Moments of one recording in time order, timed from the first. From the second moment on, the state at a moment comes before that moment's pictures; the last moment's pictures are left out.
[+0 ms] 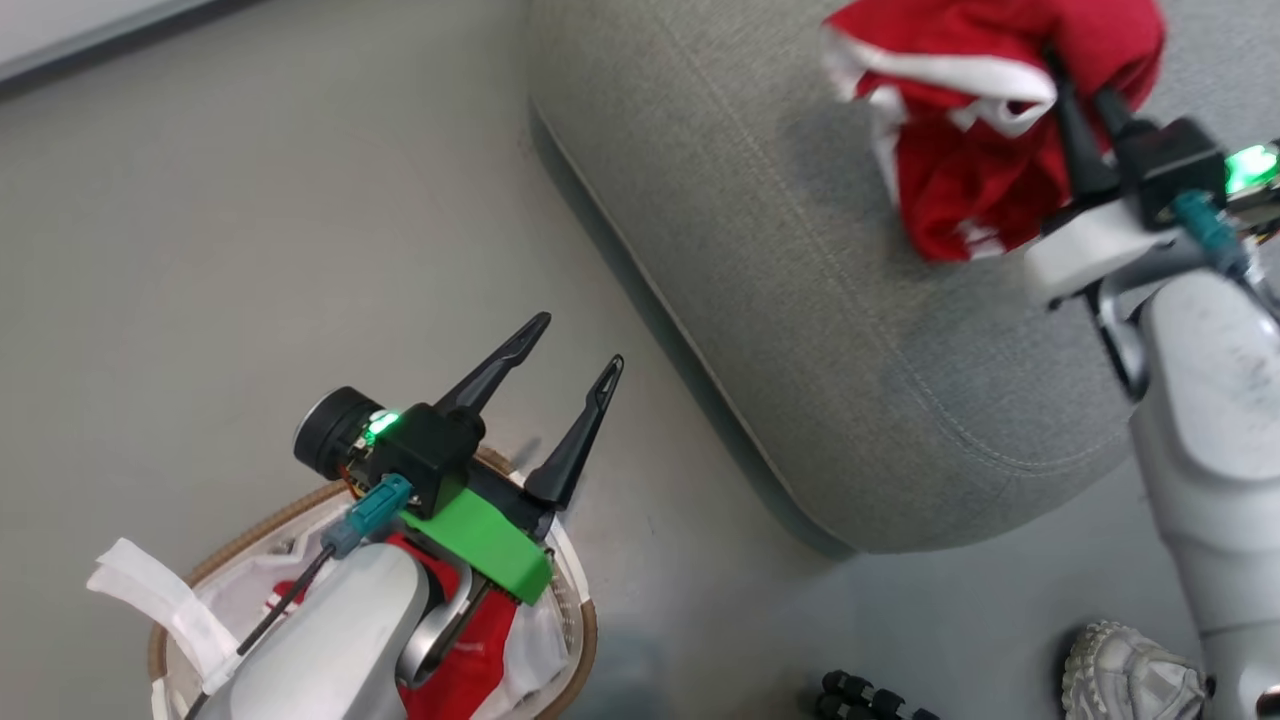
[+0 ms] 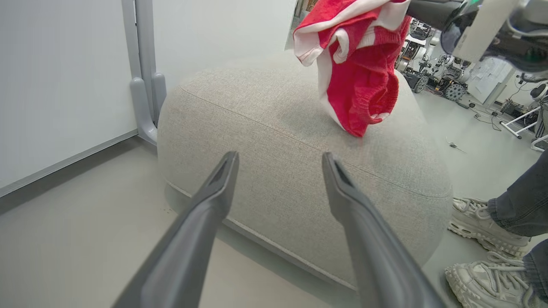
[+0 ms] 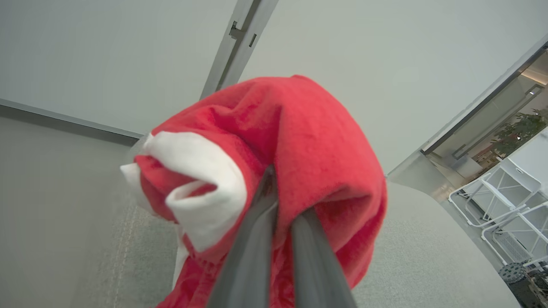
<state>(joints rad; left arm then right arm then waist) -0.46 0.30 -0.70 0.22 -0.45 -0.13 -0.26 -0.73 -0.20 0.05 0.45 -0.15 0.13 -0.26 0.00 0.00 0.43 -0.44</state>
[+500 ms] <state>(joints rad) -0.50 0.37 -0.74 0.20 -0.46 -0.13 -0.26 -0.98 -0.26 -0.22 0.59 -0.28 0.13 -0.26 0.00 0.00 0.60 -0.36</state>
